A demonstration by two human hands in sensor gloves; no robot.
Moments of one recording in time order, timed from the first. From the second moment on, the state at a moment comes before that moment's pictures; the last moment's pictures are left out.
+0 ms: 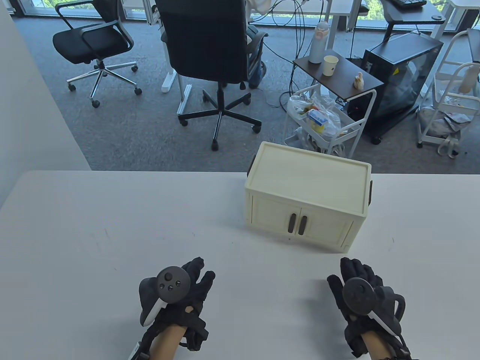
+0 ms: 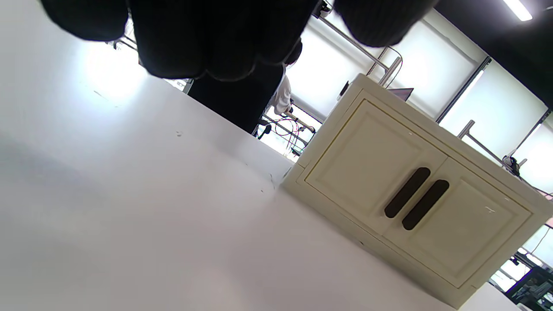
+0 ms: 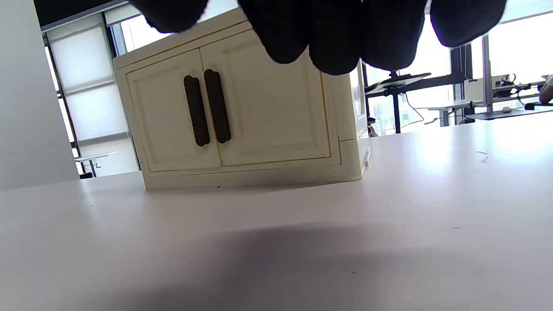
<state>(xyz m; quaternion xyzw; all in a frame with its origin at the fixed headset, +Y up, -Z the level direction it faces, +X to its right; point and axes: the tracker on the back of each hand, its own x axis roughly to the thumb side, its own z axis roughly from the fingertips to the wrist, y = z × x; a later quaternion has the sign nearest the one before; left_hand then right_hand) -0.179 -0.705 -0.309 -0.01 -0.08 0.27 0.96 0.237 -0.715 -0.283 0.01 -0.08 0.99 0.08</state>
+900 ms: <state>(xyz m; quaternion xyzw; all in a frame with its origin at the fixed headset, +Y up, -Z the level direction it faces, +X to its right) -0.168 -0.697 -0.298 0.02 -0.08 0.09 0.99 0.249 -0.721 -0.267 0.03 -0.06 0.99 0.10</state>
